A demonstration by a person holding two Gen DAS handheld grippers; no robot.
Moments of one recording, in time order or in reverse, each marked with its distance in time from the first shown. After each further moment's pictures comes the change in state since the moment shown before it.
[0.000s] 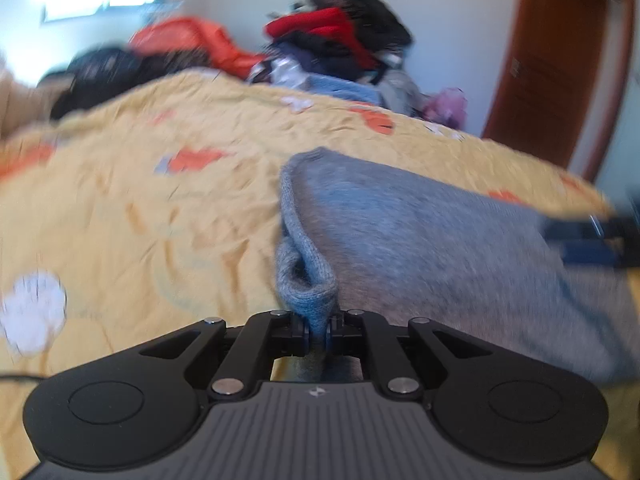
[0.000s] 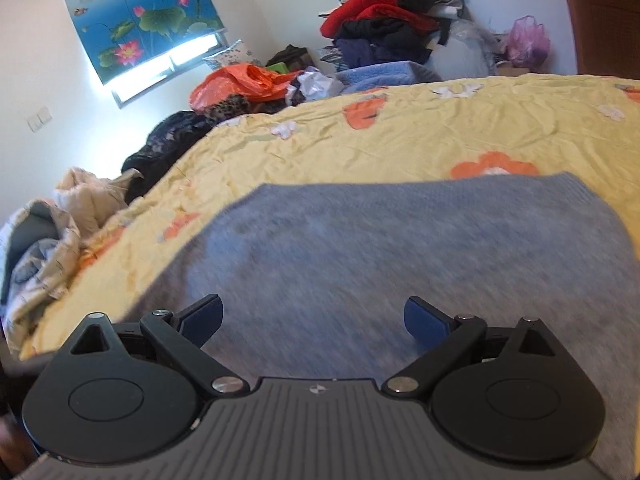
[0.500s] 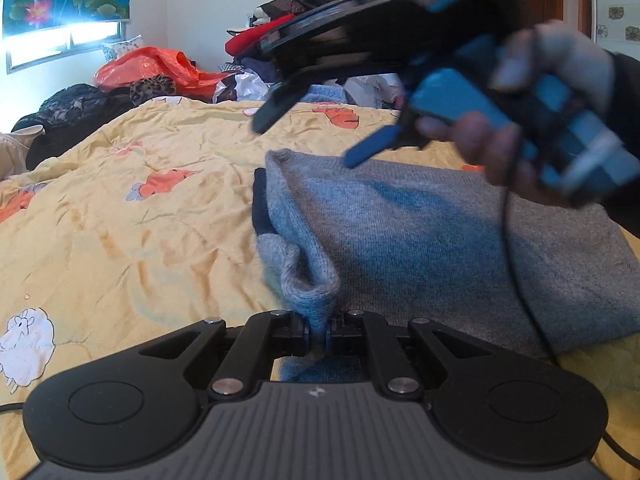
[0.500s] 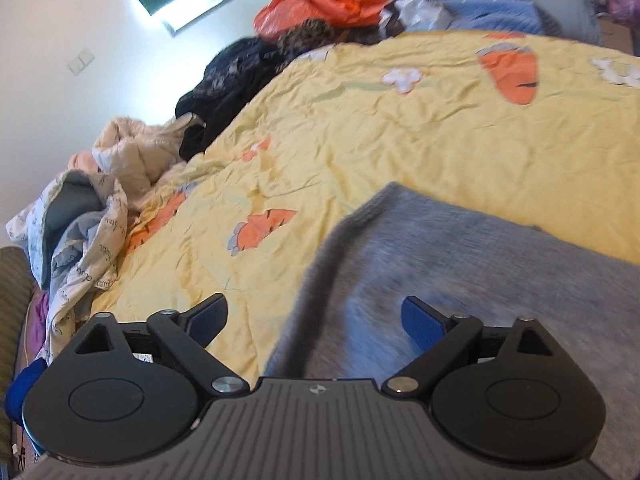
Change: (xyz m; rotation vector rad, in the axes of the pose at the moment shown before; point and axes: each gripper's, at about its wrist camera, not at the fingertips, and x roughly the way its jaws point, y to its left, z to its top) left arm 0.004 -0.011 -0.006 0.102 -0.016 -0.034; right arm 0.151 0.091 0.090 -0.083 0.323 0.179
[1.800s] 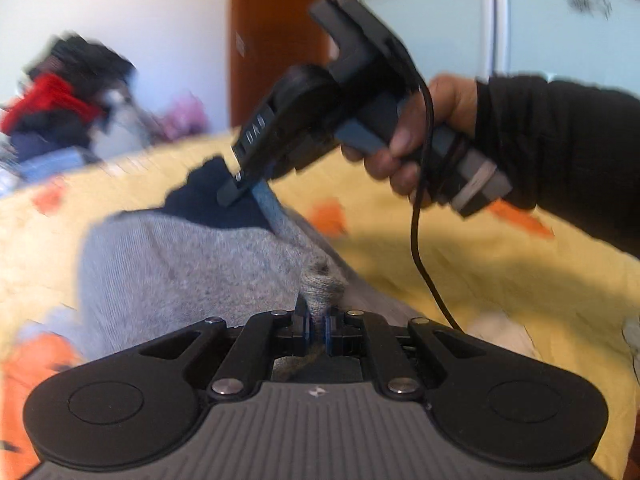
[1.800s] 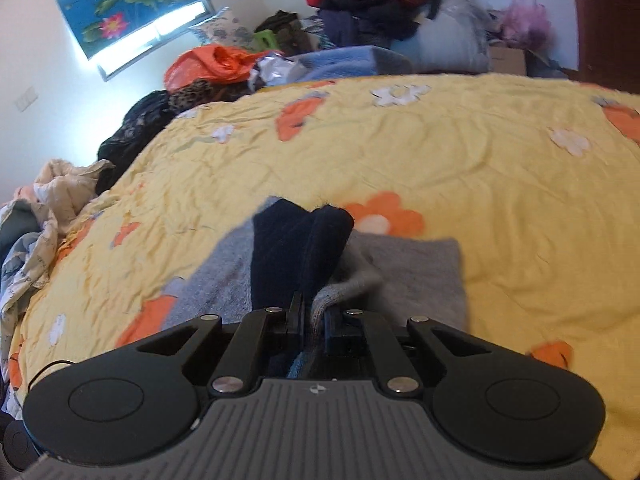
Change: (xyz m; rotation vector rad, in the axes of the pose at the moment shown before) left arm -0.008 -0.217 0.016 0.403 0.010 -0.576; right arm -0.212 -0.210 -0.114 0.134 -0.186 -0.247
